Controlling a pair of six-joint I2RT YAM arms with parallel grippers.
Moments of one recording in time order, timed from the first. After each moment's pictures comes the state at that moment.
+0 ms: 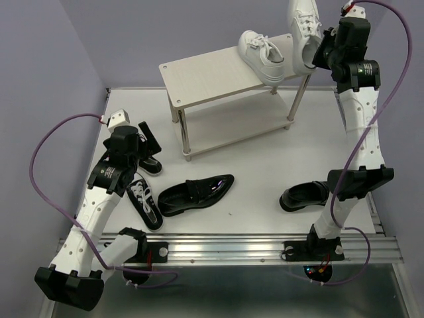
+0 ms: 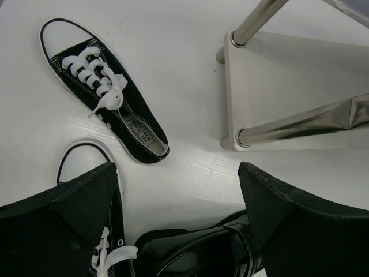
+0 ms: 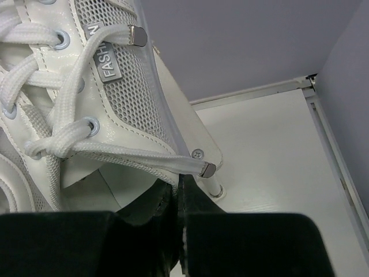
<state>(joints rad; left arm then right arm) -0.27 0.90 0.99 -0.65 -0.34 -0.54 0.08 1.85 2.41 -0.85 0.17 0.24</state>
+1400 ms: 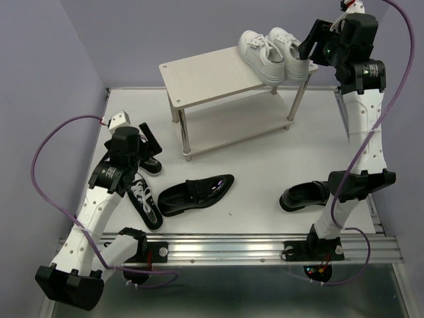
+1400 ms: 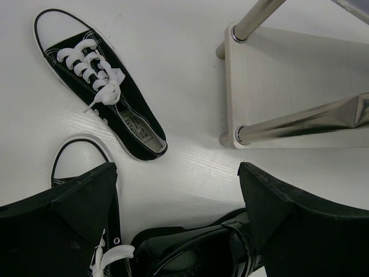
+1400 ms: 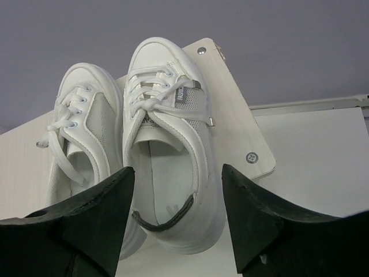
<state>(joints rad) -0.27 0.90 0.97 -0.64 -0.33 -0.56 0.08 1.84 2.46 -0.85 -0.05 0.27</state>
